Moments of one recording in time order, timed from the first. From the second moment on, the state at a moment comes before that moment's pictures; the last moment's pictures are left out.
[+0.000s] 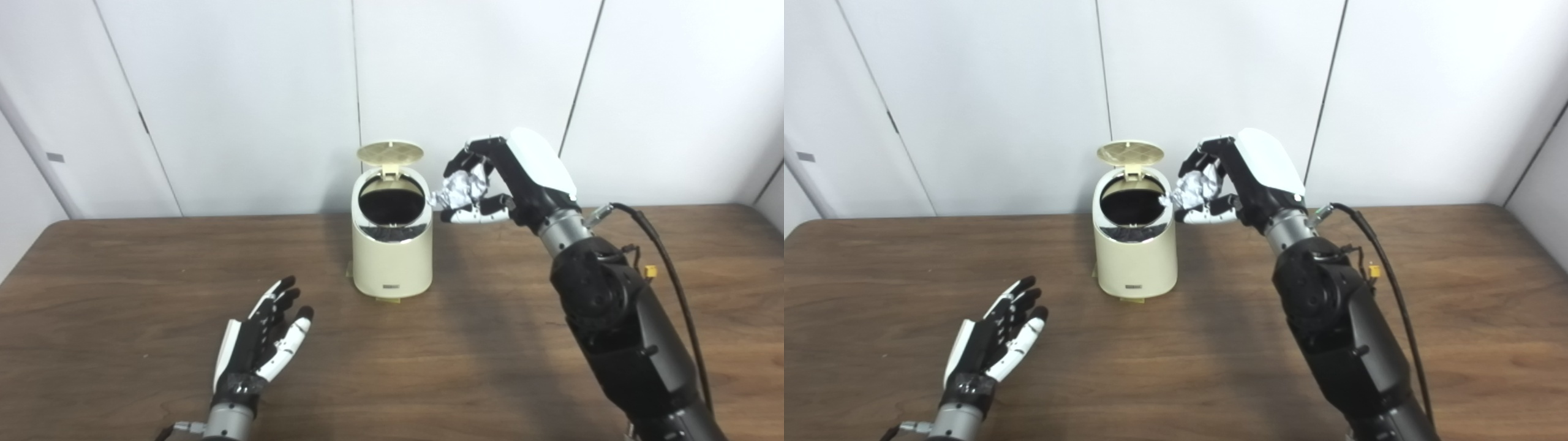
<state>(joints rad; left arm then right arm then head) 0.00 0.07 -0.04 -0.18 0.18 0.14 0.02 -0.59 -0.22 0.25 -0.16 -0.70 0.31 0.16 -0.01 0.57</state>
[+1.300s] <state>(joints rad) 0.01 0.05 -0.03 -0.17 0.18 0.12 0.03 -0.70 -0.05 0.29 0.22 -0.69 0.21 -0.04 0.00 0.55</state>
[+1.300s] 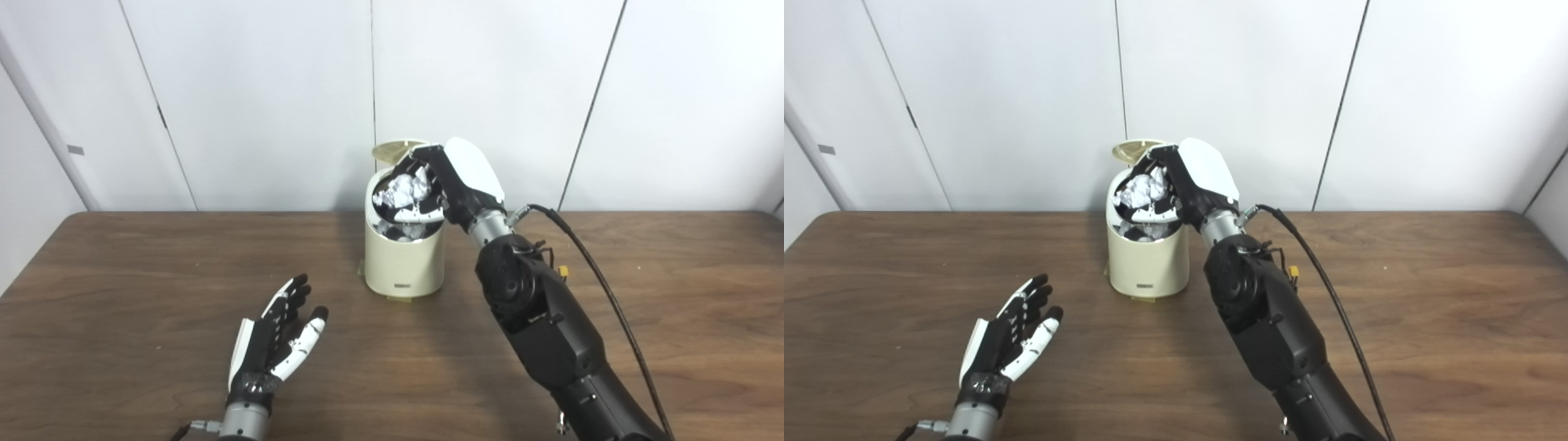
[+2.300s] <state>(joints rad) 0.02 0.04 -0.03 -0.18 0.20 0.12 0.04 -0.71 -0.08 0.33 0.23 -0.68 0.21 0.02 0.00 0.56</state>
